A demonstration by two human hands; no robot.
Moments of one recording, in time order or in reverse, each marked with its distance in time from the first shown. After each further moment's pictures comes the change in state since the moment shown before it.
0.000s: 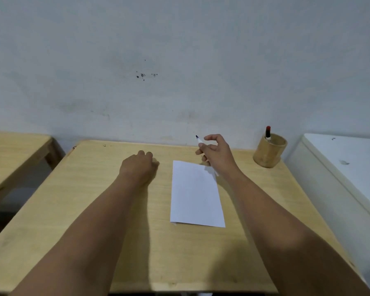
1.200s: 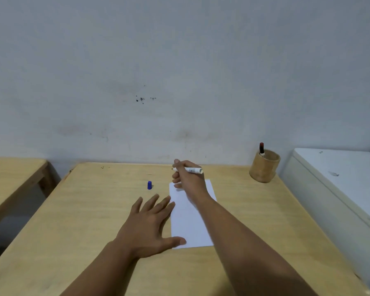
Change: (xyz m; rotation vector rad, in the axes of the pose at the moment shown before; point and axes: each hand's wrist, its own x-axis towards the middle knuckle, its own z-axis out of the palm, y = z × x) left_hand -0.106 0.008 0.007 -0.103 -0.140 0.388; right_hand -0.012 0.004 0.085 0.122 0.072 0.086
